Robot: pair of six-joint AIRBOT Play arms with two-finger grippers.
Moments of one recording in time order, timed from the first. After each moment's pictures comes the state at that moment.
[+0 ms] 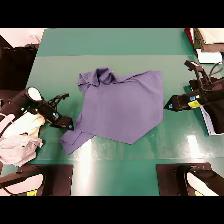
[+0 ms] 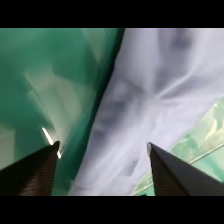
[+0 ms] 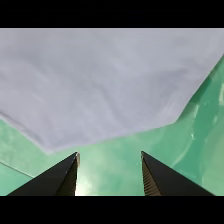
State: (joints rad) left arm -0.04 -1.31 0.83 1.16 -1.32 -1.21; right arm 0.02 -0.97 1.07 -1.17 1.45 1.47
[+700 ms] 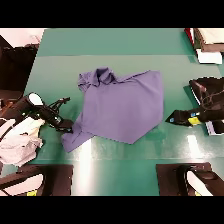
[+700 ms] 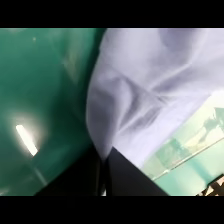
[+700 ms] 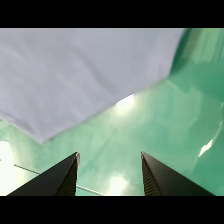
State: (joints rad) left arm -0.04 -1.28 0.77 1.07 -1.28 -1.20; right arm -0.11 -0.84 0.74 -1.11 1.38 1.50
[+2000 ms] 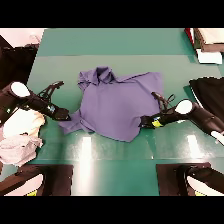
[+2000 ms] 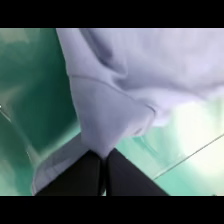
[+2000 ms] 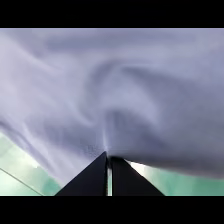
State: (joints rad) left arm -0.04 -1.15 0.94 1.07 -1.32 -1.23; right arm 0.28 -1.10 0.71 -0.93 1.01 1.53
